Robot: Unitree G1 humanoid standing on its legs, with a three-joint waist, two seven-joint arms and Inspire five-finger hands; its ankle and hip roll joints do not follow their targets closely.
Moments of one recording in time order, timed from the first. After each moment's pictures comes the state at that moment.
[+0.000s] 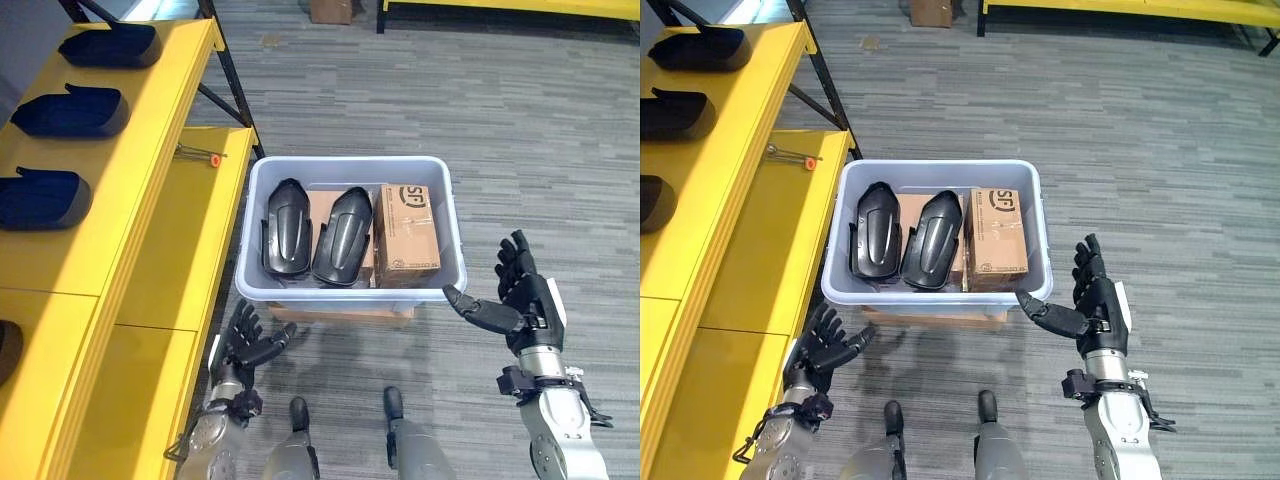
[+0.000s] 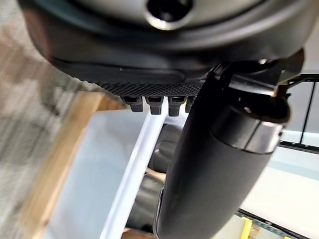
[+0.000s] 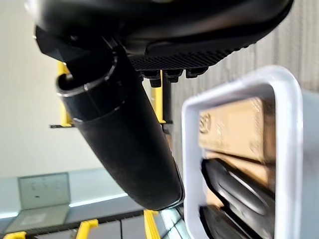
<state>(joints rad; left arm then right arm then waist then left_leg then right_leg) 0.14 0.23 -0.02 0.21 -0.58 -0.17 0.08 0.18 -0.35 -0.03 -0.11 0.37 -0.20 -0.05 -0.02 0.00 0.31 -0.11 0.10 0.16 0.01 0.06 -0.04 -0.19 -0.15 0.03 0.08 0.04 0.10</state>
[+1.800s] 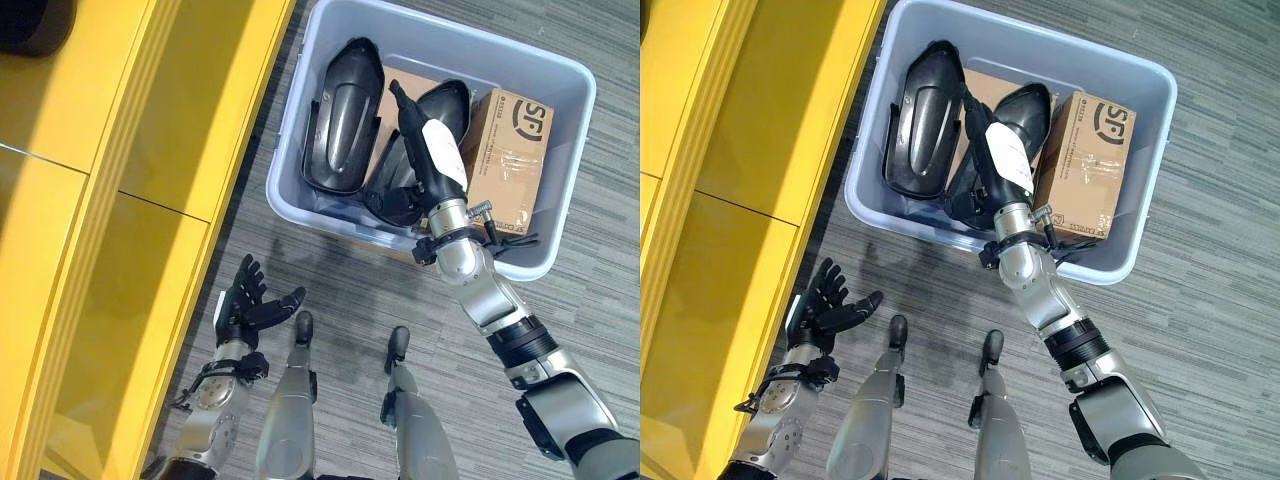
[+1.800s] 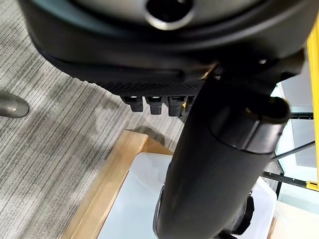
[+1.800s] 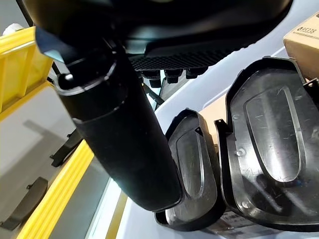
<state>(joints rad) 0.01 0.34 -0.17 0.15 -0.58 -0.17 0.19 -0.74 -0.40 0.37 0.25 -0.31 0.05 -0.30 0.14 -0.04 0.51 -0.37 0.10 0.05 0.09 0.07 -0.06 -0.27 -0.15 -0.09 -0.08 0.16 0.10</state>
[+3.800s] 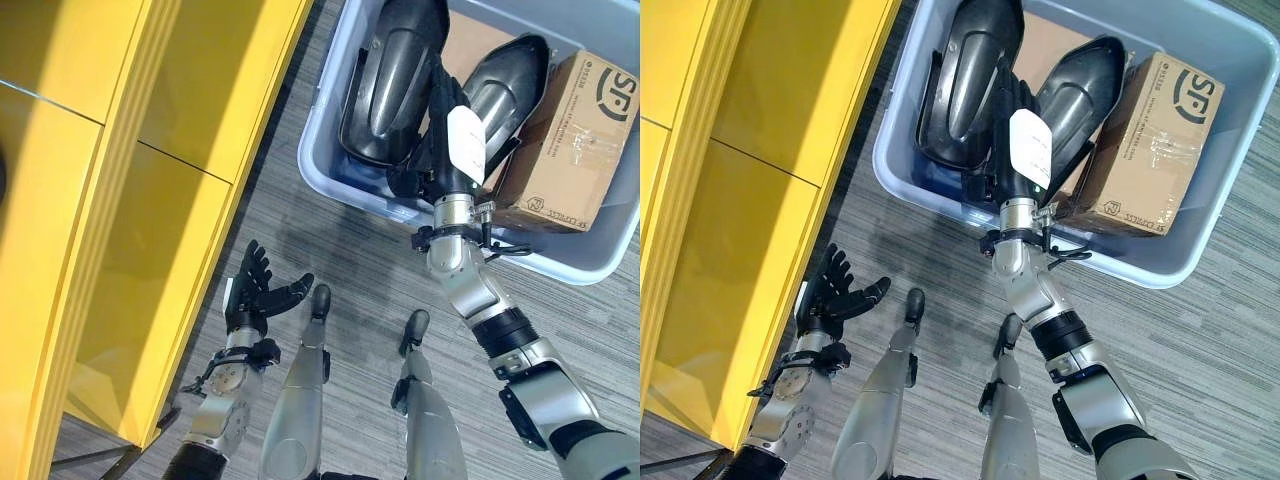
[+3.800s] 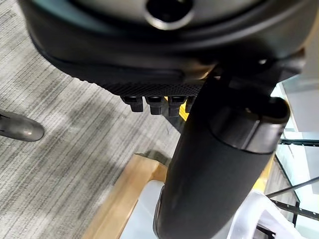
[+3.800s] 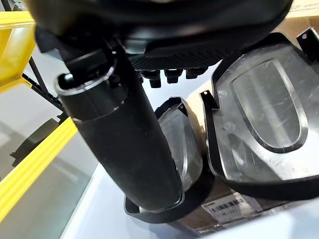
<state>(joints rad) -0.07 0.34 -0.25 0.16 -0.58 -0.21 0.30 -0.80 -0.32 0.33 0.39 -0.43 0.09 -0.54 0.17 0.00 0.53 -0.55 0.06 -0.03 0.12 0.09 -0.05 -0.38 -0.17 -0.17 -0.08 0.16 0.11</state>
